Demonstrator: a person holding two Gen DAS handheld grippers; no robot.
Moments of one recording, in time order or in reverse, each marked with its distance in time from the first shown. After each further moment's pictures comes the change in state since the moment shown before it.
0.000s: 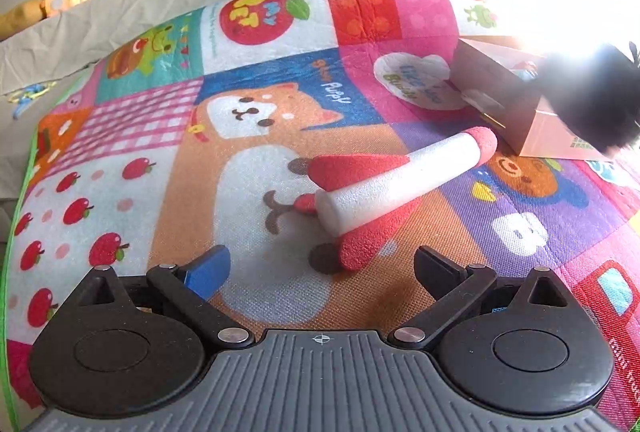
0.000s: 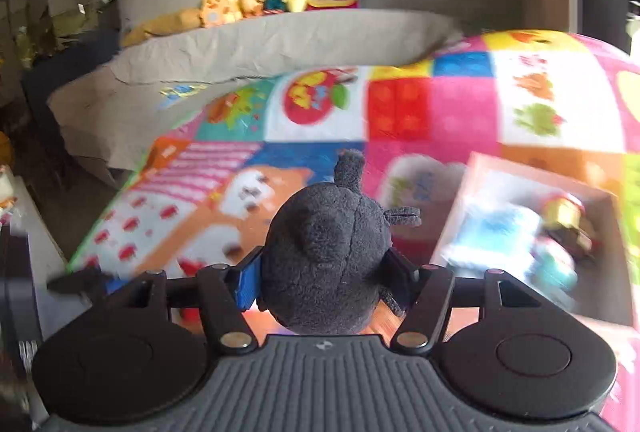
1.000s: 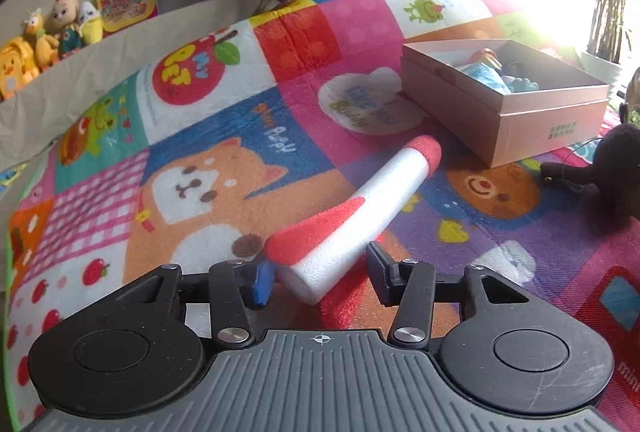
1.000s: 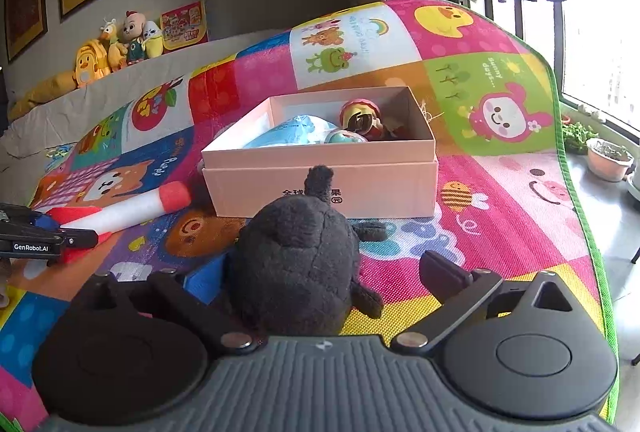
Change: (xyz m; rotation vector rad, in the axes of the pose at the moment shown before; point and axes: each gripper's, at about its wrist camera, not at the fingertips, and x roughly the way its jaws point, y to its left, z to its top) left arm 0.021 -0.036 0.033 0.230 -0.073 -0.005; right arm -0.041 -0.082 -0.133 0.253 -0.155 -0.297
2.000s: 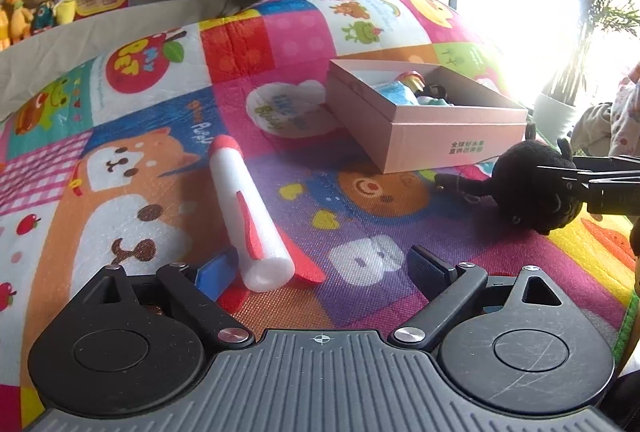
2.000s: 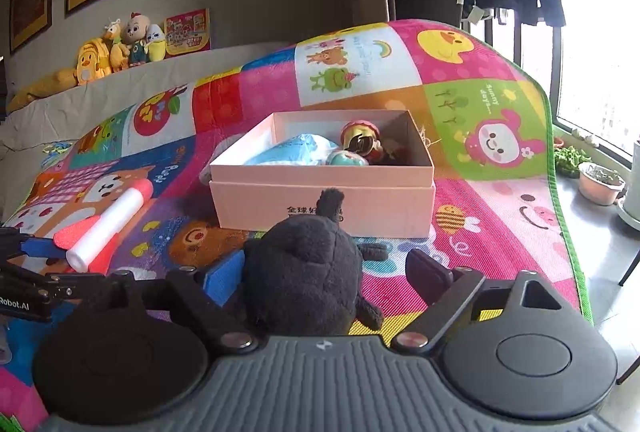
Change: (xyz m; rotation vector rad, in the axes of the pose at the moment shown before) left arm -0.030 -0.042 -0.019 -0.119 -0.050 -0.208; right arm -0.011 0.010 0.005 -0.057 -0.031 -0.030
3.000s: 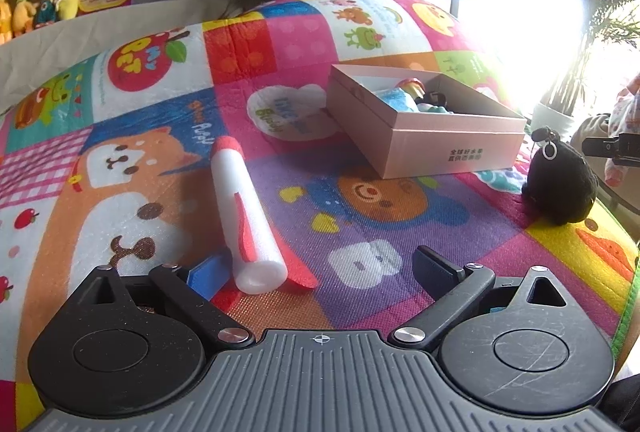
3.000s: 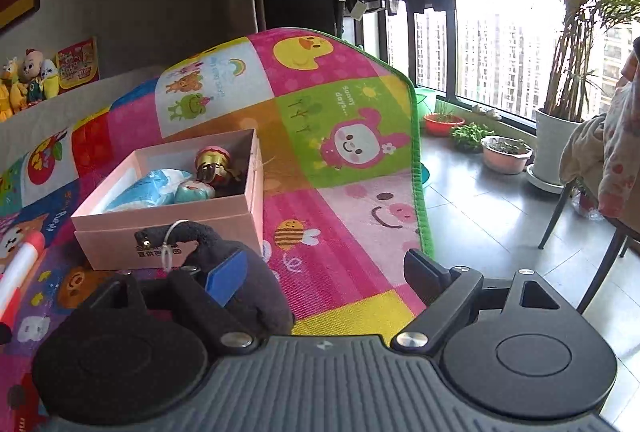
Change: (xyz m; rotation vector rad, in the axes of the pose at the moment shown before) left arm -0.001 0.004 0.000 -0.023 -0.013 -0.016; right arm -0.030 -0.080 0.013 0.162 -0.022 -0.263
